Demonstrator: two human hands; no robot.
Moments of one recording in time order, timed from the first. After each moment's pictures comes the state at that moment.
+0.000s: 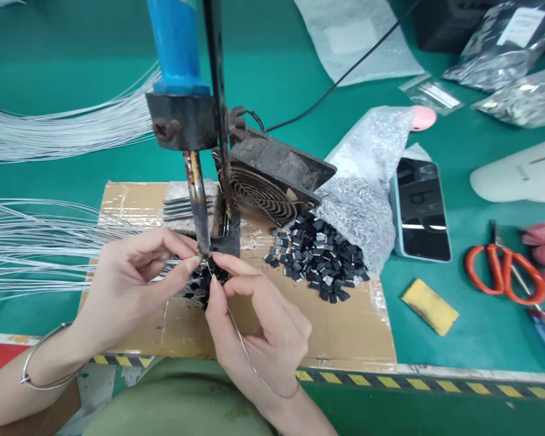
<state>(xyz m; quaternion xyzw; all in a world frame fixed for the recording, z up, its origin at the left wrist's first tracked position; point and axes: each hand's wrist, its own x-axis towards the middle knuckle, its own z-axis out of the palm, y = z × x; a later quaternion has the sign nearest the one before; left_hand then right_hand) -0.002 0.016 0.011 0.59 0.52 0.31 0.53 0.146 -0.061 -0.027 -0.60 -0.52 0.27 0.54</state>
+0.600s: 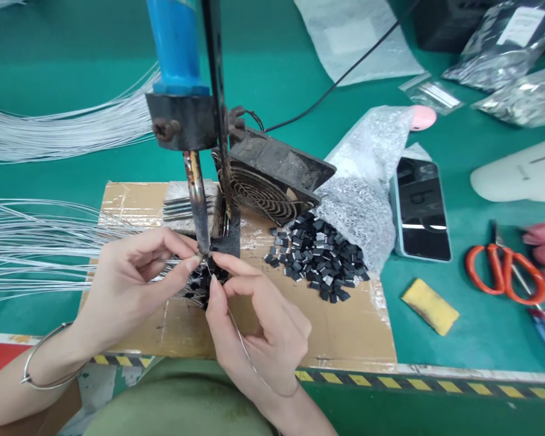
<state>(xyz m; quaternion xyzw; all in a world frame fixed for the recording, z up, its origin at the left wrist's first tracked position) -0.002 0.017 0.009 0.59 0.52 0.30 0.53 0.146 -0.060 -0.027 -0.60 -0.52 0.26 0.55</state>
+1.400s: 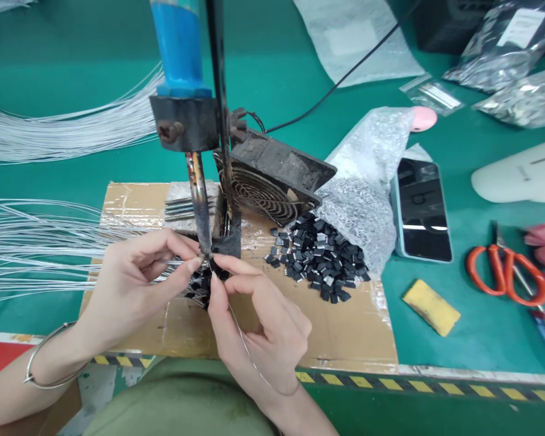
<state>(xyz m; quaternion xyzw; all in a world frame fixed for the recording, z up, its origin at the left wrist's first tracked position) -0.003 0.016 0.007 0.60 0.52 0.30 0.53 0.146 -0.060 -0.029 -0.60 -0.53 0.25 0.54</state>
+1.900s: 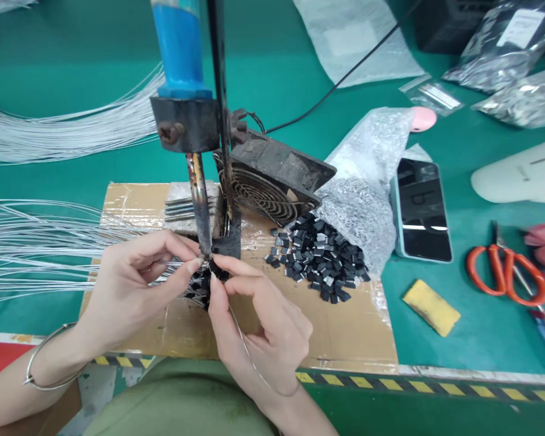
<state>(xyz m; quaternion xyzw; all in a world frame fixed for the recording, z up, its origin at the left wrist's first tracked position) -0.004 0.013 0.005 0.61 0.52 0.31 0.52 0.145 -0.059 -0.029 -0.60 -0.53 0.24 0.55</state>
